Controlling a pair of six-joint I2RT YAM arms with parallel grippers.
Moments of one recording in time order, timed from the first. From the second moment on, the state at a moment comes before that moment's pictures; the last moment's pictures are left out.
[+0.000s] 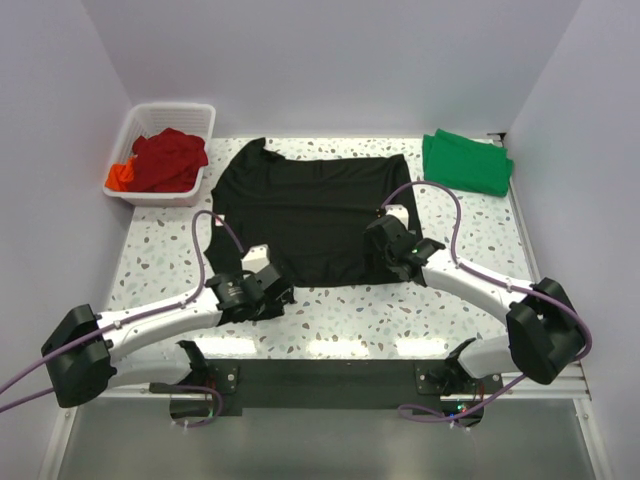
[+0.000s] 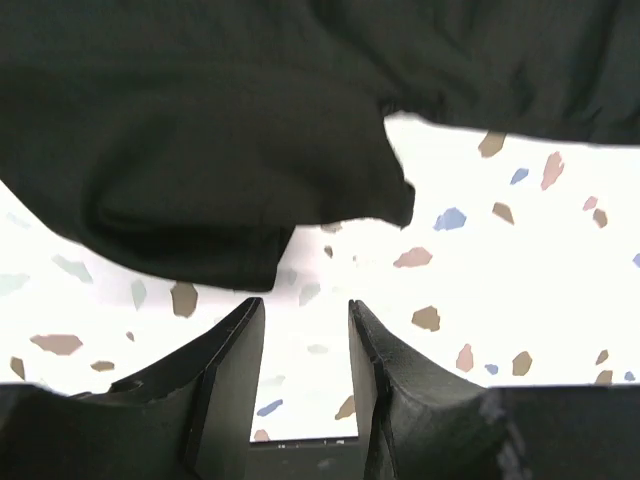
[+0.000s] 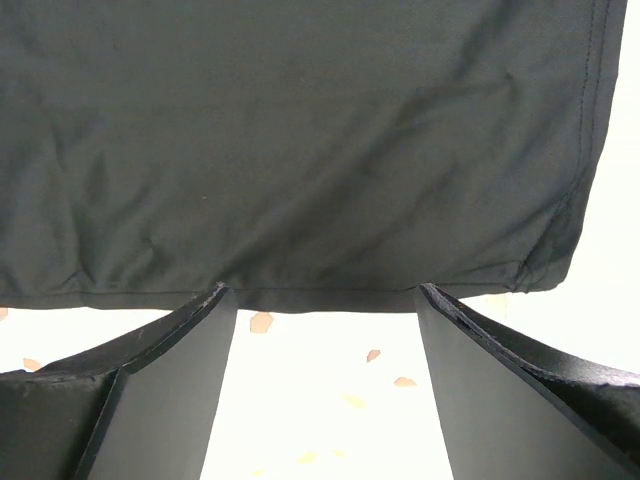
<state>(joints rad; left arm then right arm) -0.94 1.14 0.66 -0.68 -0.37 -1.07 0.67 1.37 0.83 -0.44 0.36 0.53</state>
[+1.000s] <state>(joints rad) -1.01 1.26 0.58 -0.67 -0.49 -1.25 0.68 1.40 0.82 -0.42 0.35 0.54</state>
